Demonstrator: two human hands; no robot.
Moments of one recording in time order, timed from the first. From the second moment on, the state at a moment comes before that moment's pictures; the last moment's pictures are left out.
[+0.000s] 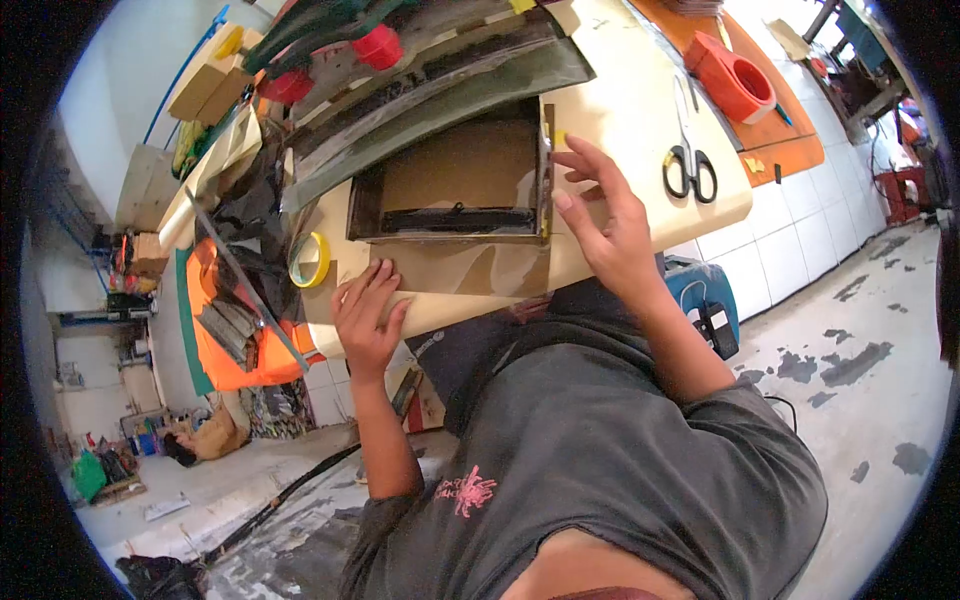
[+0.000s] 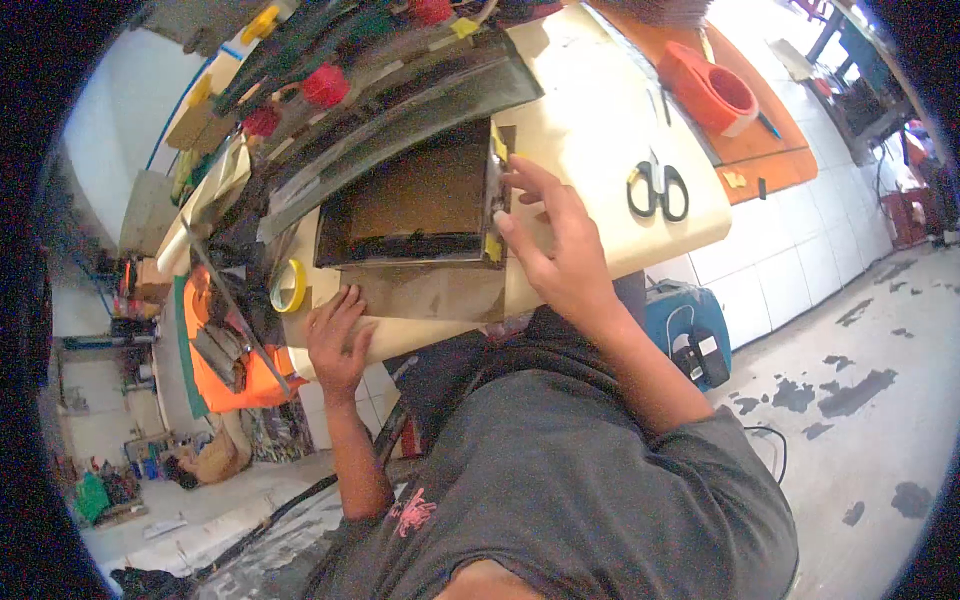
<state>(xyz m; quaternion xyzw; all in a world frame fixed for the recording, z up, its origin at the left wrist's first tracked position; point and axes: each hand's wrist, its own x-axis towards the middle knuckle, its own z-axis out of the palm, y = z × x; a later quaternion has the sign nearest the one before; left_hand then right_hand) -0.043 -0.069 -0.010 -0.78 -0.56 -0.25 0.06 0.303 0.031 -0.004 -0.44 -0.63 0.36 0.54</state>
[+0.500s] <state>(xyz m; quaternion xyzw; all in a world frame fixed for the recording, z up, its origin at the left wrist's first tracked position) -0.027 -0.064 -0.017 -0.66 -0.67 -0.34 0.05 0.331 0.017 0.005 -0.47 -0.81 0.17 0.31</state>
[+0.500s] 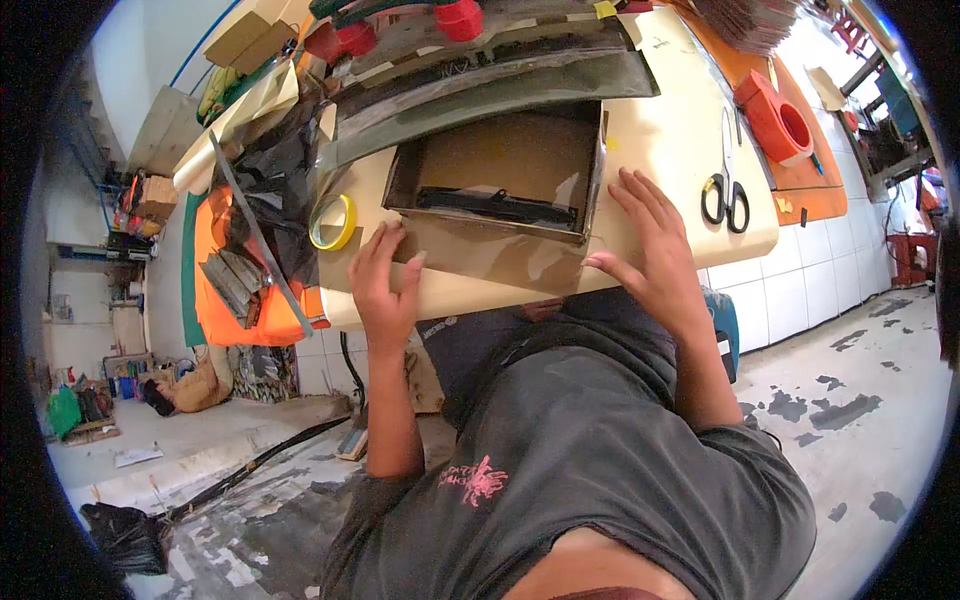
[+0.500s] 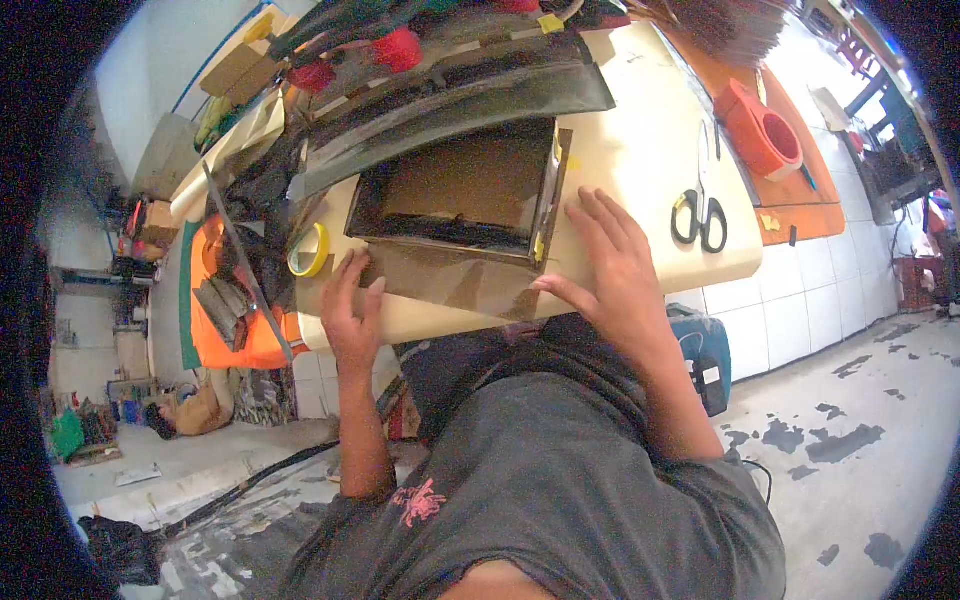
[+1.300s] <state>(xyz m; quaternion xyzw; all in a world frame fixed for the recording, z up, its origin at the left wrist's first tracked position) -0.030 -0.069 -0.022 -0.70 -0.65 -0.28 0.07 0.335 0.030 -0.009 -0.46 -0.84 0.10 0.28</state>
